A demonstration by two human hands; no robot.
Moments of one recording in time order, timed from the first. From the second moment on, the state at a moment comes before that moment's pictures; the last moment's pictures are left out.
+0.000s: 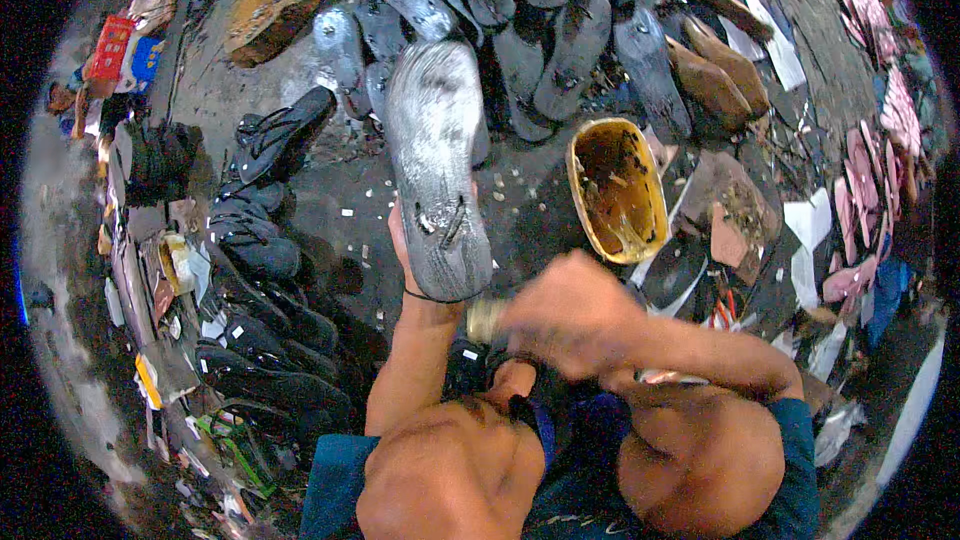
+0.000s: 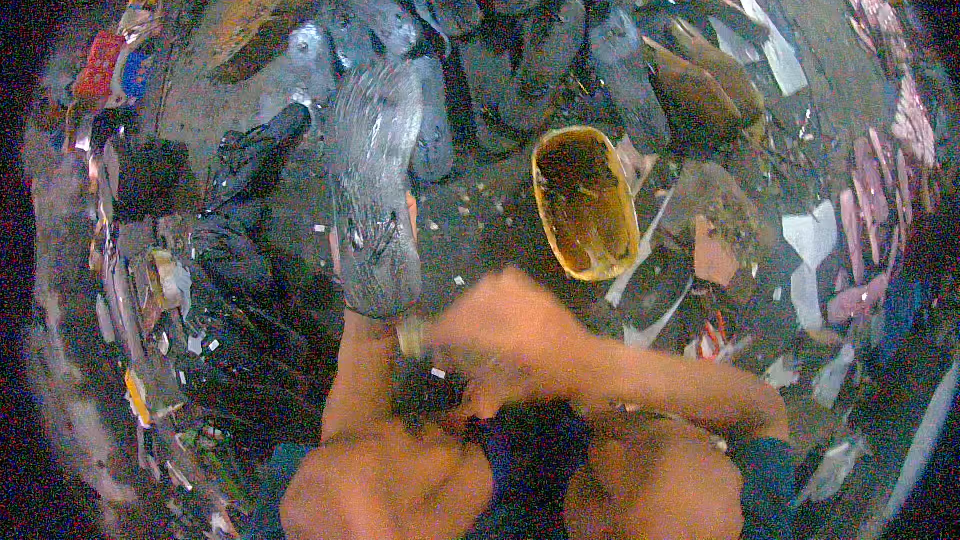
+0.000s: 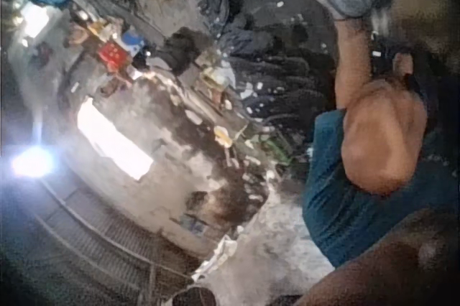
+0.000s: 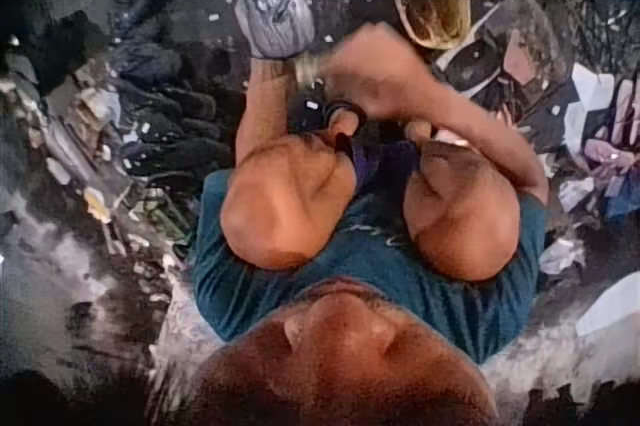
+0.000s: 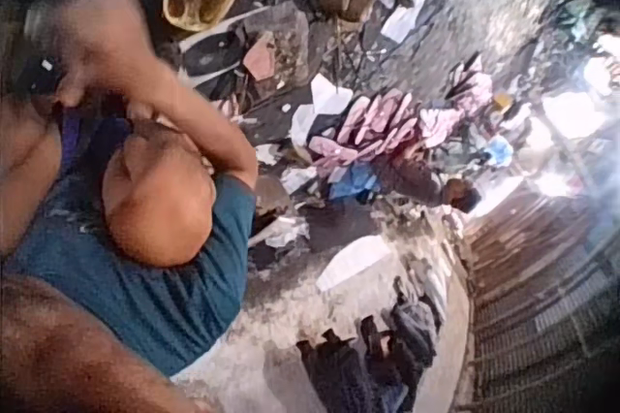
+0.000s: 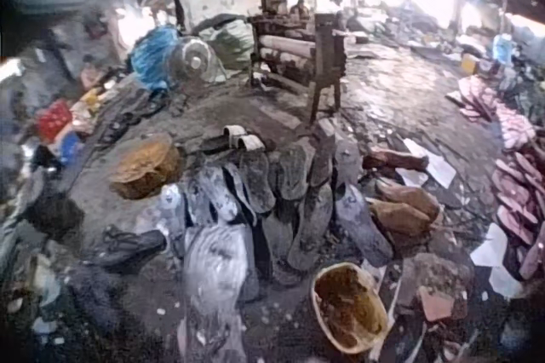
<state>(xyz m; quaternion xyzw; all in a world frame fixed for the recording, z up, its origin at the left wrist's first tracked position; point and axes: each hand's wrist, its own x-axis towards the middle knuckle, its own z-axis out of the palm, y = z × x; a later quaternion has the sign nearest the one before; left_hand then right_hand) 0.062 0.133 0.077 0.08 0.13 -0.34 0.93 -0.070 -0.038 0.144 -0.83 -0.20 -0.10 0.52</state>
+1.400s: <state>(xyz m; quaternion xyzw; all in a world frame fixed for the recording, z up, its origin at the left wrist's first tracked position) 0.271 0.271 -0.033 0.92 -0.11 0.16 0.33 -0.124 -0.083 0.110 -0.86 0.25 0.08 0.44</state>
